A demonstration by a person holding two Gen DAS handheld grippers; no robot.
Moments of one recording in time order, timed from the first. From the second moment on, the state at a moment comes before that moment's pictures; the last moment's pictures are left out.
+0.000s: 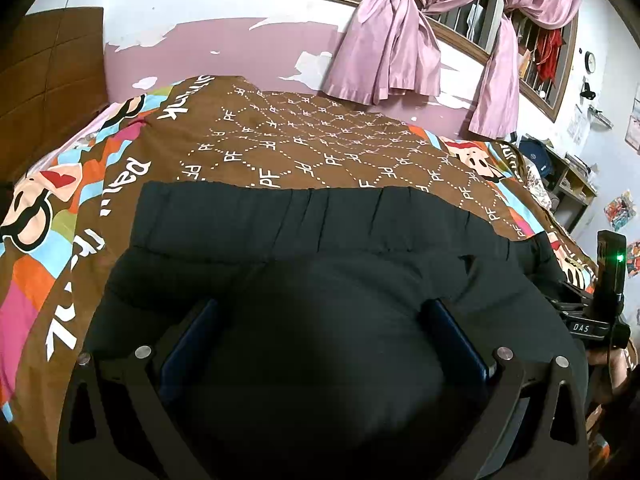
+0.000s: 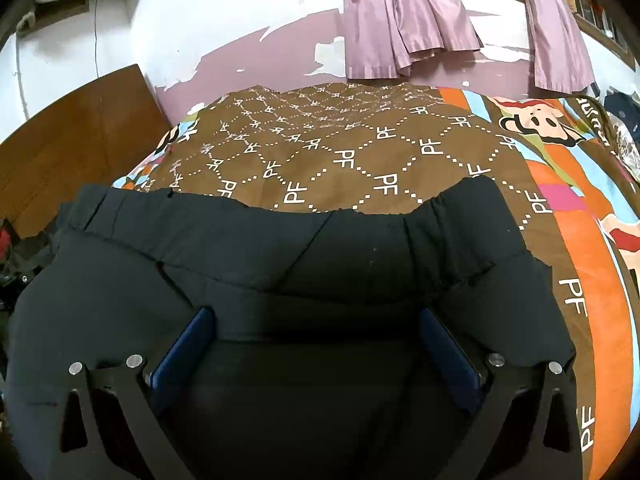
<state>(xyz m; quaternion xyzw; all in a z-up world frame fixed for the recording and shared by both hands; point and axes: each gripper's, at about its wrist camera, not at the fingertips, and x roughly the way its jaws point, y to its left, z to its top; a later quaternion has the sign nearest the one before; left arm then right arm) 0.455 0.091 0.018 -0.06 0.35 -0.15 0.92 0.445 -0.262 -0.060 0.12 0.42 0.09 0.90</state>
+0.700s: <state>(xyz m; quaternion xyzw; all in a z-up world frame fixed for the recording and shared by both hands) 0.424 0.097 0.029 -0.07 0.29 -0.15 0.94 0.388 -0.266 -0.037 0.11 0.32 0.05 0.94</state>
